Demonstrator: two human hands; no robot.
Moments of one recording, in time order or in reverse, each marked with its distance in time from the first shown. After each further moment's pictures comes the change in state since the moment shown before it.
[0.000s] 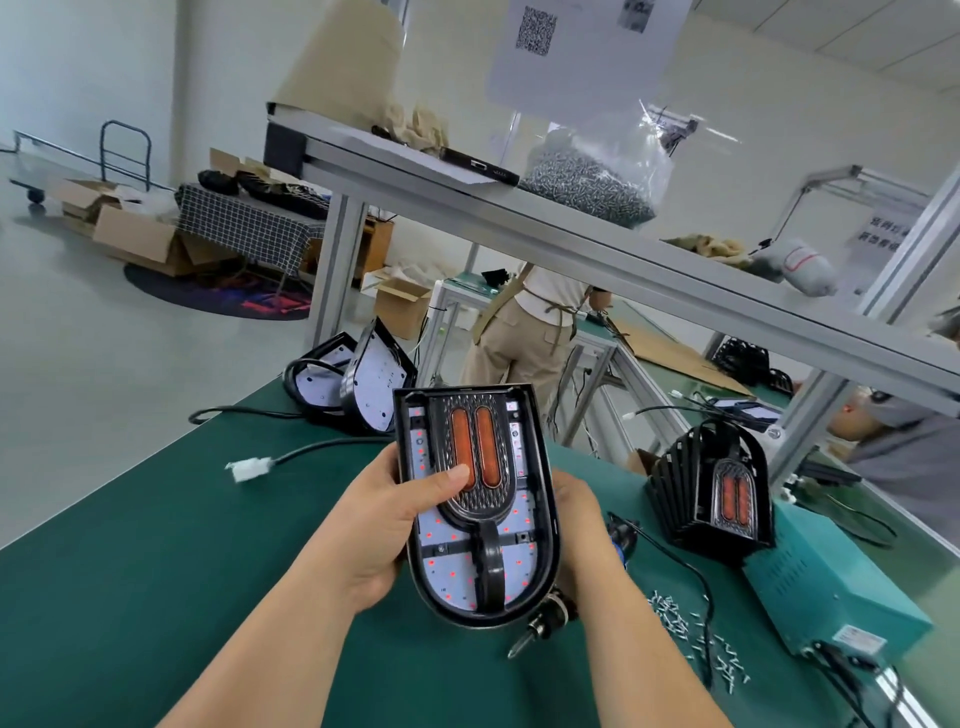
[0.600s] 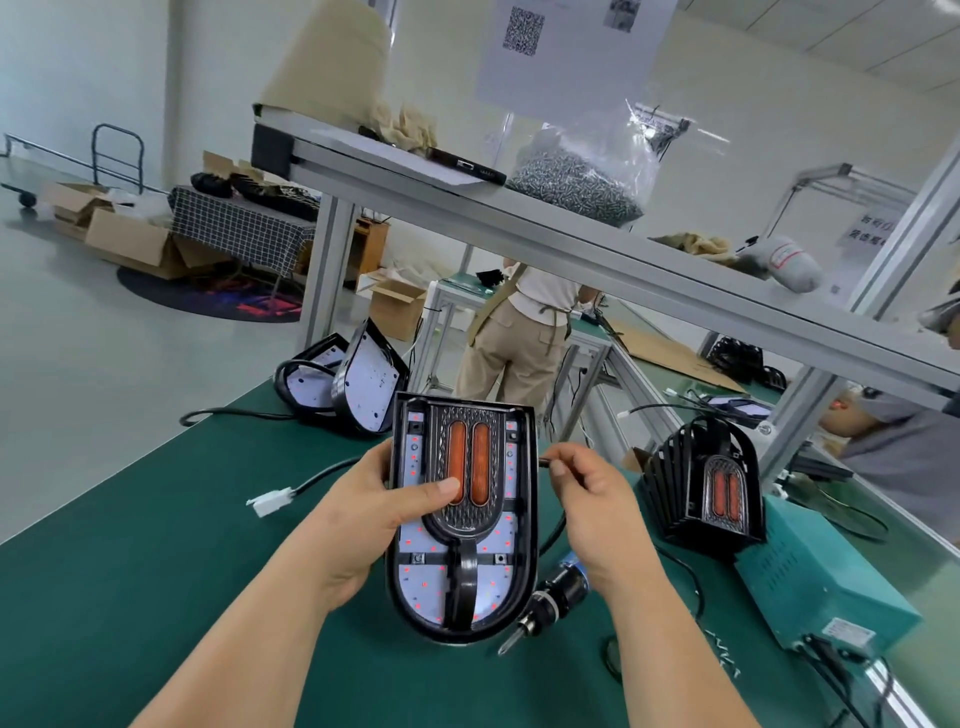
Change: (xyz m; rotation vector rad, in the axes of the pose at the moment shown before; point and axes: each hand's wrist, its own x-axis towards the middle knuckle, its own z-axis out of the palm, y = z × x) left_hand 0.000 0.004 -0.004 0.156 -0.007 0.010; right_hand -0.001 0.001 -0.032 -0.226 0.130 -0.385
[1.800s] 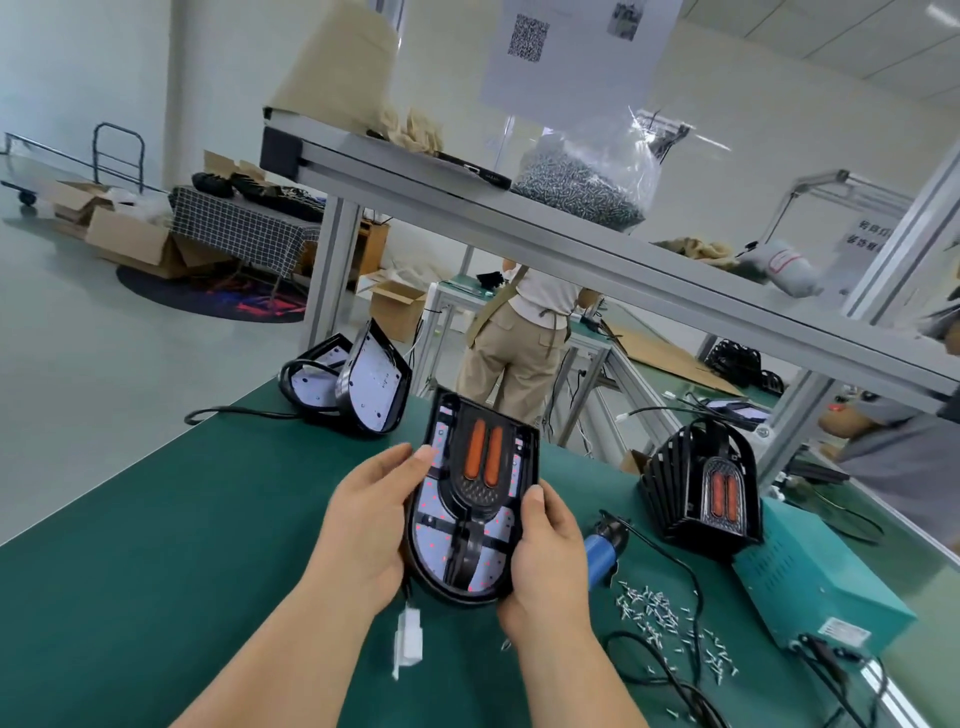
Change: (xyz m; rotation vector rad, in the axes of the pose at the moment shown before) left_hand 0.000 -0.007 0.023 -0.357 0.357 -0.032; right_hand -0.040 -0.001 0.065 0.660 0.275 0.401
